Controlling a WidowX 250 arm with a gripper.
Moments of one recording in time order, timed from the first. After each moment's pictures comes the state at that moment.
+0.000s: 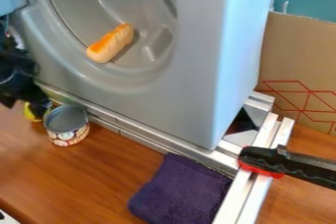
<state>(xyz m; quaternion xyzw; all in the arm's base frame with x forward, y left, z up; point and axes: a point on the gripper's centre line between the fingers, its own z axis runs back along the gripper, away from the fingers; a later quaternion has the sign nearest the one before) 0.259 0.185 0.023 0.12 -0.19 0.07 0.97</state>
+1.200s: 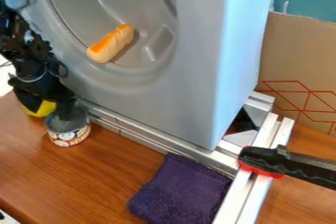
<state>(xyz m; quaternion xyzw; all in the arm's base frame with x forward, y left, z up) 0.286 0.166 0.001 0.09 -0.15 0.12 0.98</state>
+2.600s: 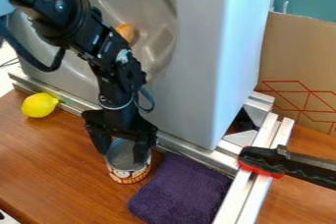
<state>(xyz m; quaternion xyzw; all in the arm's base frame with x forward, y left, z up) 0.260 0.009 0.011 0.03 -0.07 0.09 0.99</state>
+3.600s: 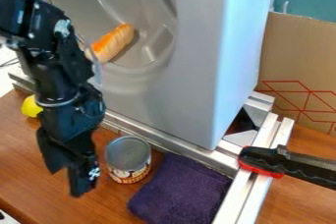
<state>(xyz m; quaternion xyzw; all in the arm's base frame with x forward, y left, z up) 0.170 0.018 0.051 -0.02 0.05 -0.16 0.99</state>
